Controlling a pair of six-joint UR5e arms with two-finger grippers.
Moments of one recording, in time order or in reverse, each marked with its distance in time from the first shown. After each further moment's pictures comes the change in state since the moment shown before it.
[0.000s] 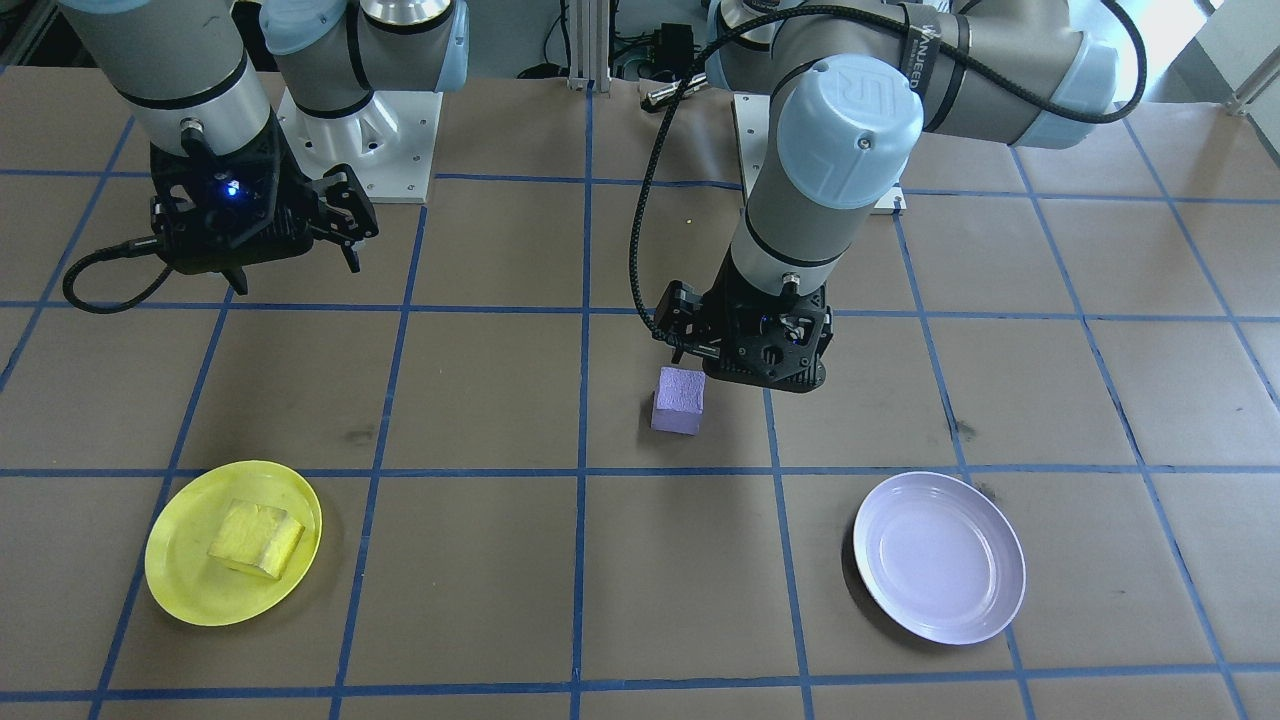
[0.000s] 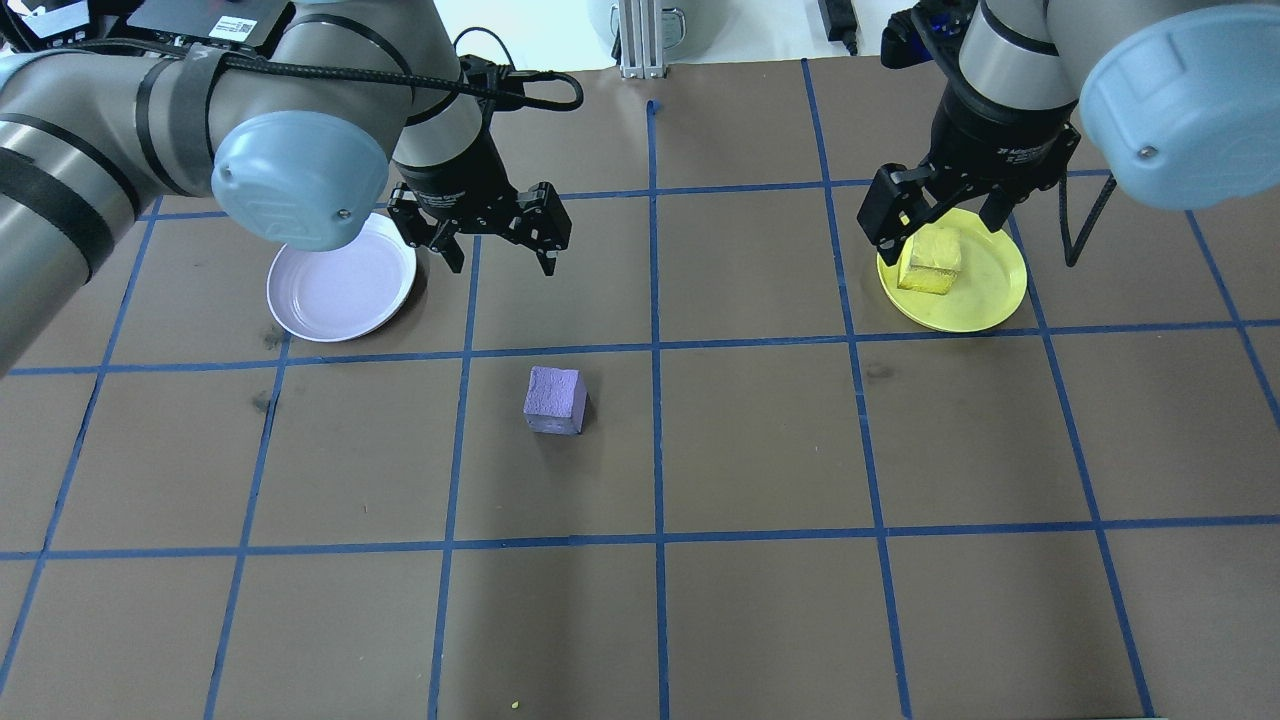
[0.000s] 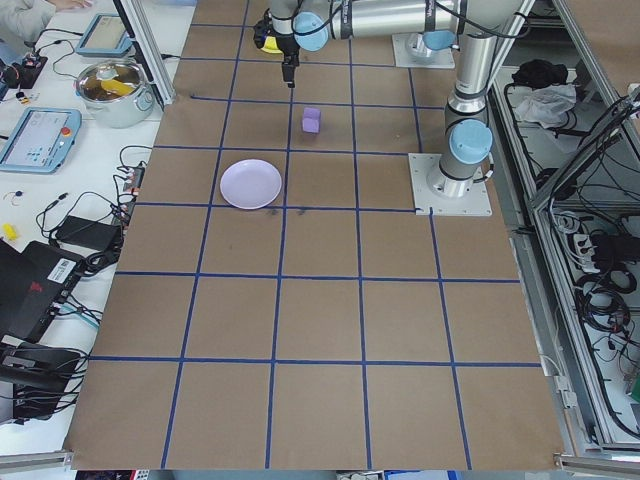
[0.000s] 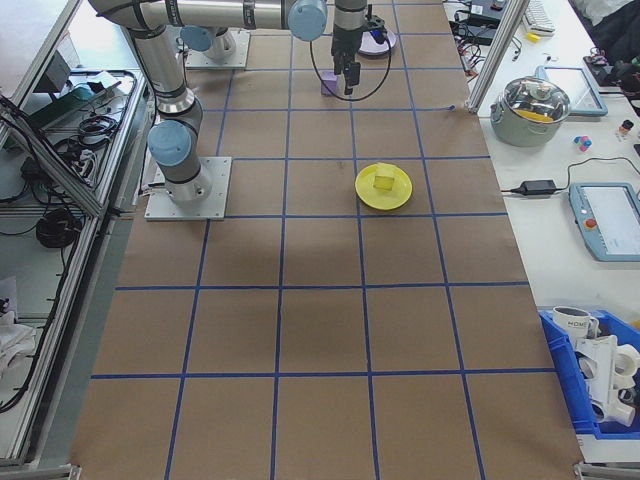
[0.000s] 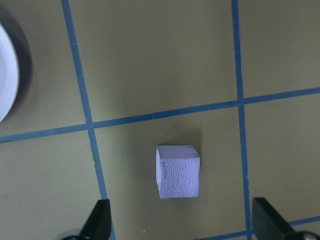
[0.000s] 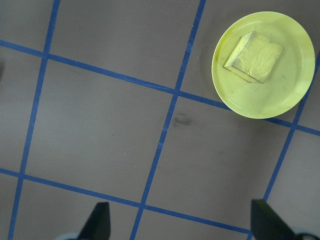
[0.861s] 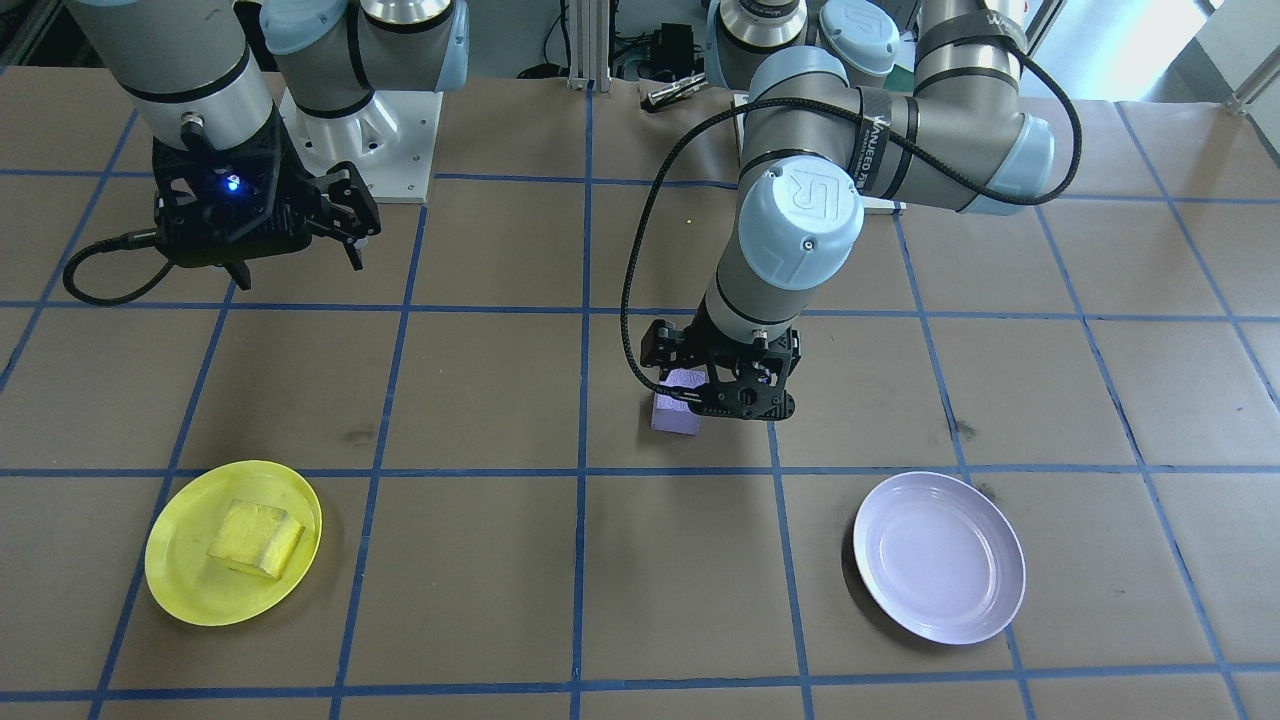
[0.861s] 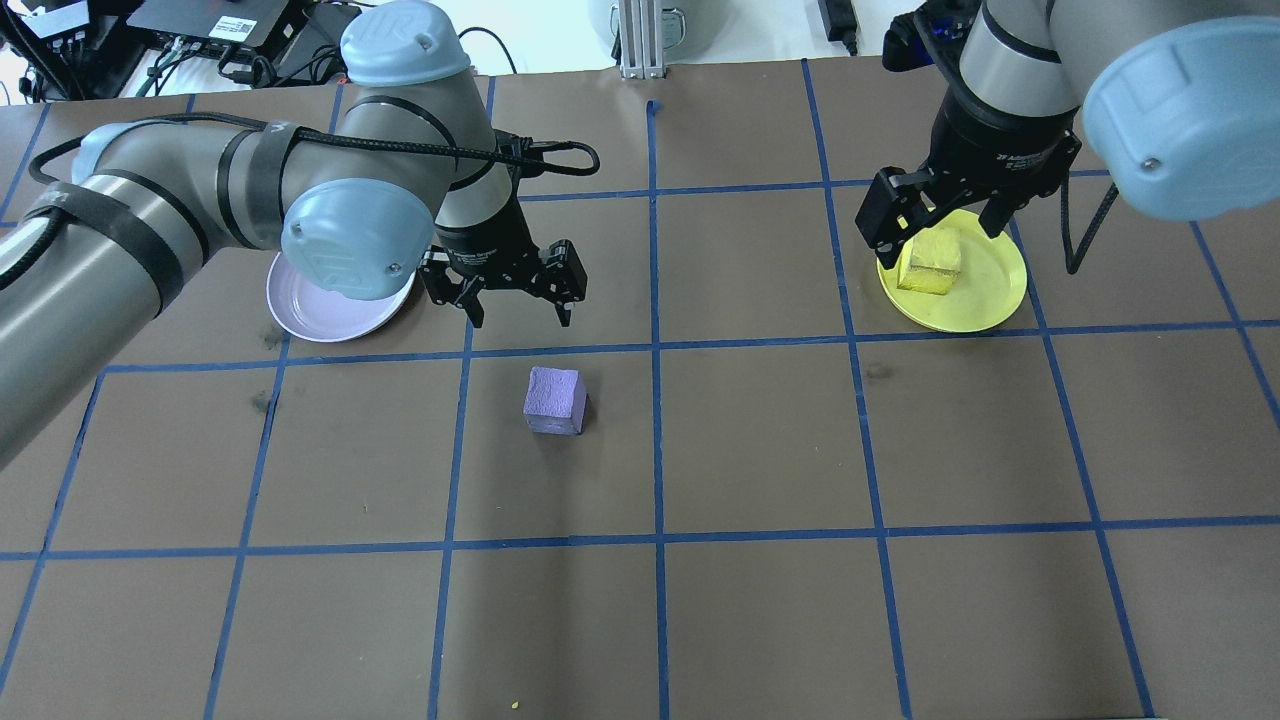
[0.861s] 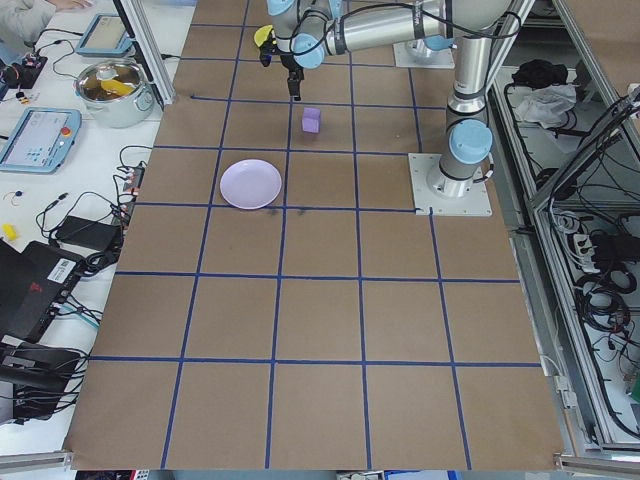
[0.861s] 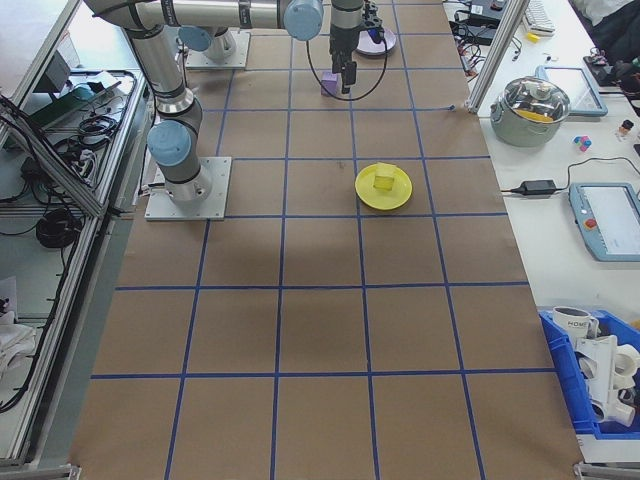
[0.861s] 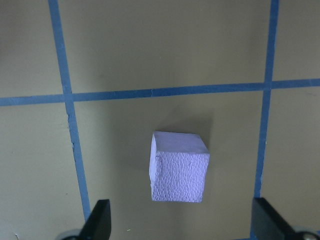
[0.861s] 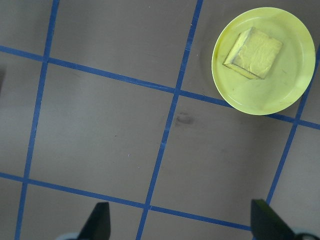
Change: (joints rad) left arm -0.012 -0.057 -0.101 0.055 -0.004 -0.102; right arm 0.000 -0.006 0.010 -0.005 0.006 0.035
